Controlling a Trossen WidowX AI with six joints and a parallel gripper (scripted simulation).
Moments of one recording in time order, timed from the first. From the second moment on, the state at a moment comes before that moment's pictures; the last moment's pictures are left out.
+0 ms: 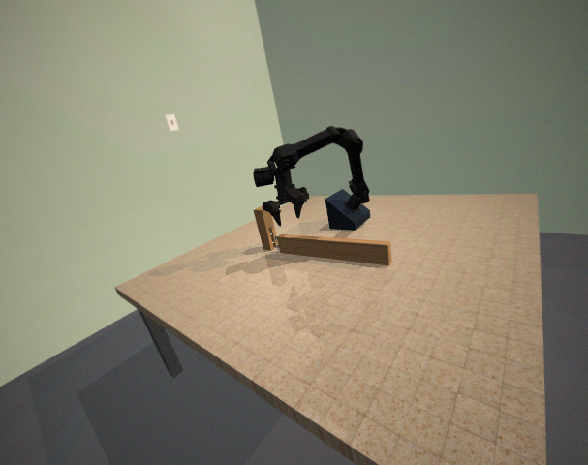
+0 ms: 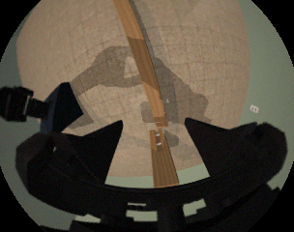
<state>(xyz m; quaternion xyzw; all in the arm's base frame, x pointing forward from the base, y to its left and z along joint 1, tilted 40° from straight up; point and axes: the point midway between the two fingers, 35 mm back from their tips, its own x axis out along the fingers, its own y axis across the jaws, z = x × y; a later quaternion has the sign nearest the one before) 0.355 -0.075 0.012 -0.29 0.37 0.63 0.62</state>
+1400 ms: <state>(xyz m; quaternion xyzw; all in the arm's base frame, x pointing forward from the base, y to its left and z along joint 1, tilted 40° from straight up) 0.366 -0.034 -0.024 -0.35 0.25 0.68 0.59</state>
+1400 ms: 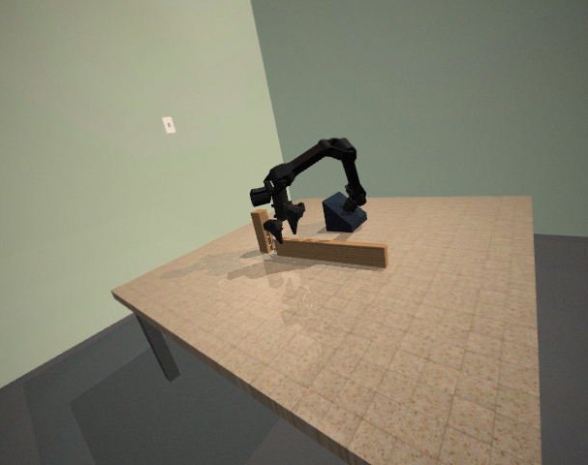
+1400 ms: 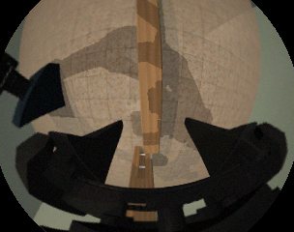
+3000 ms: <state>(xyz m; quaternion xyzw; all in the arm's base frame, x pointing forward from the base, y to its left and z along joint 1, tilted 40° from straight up) 0.359 0.000 -0.063 -0.34 0.25 0.69 0.59</state>
